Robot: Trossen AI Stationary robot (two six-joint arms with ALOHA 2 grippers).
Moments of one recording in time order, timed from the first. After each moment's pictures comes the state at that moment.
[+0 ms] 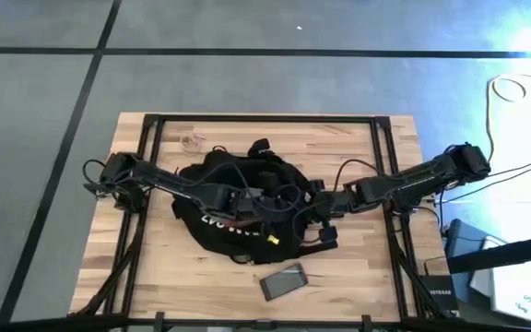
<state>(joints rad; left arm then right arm) -0.20 1.82 1.43 -0.27 -0.56 0.29 0.24 1.32 0.76 -0.37 0.11 -0.06</state>
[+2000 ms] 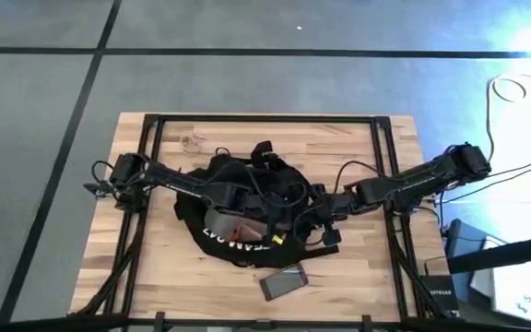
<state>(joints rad) -0.17 1.90 1.43 -0.18 -0.11 0.05 0.24 1.32 0.76 -0.39 0.05 -0.03</state>
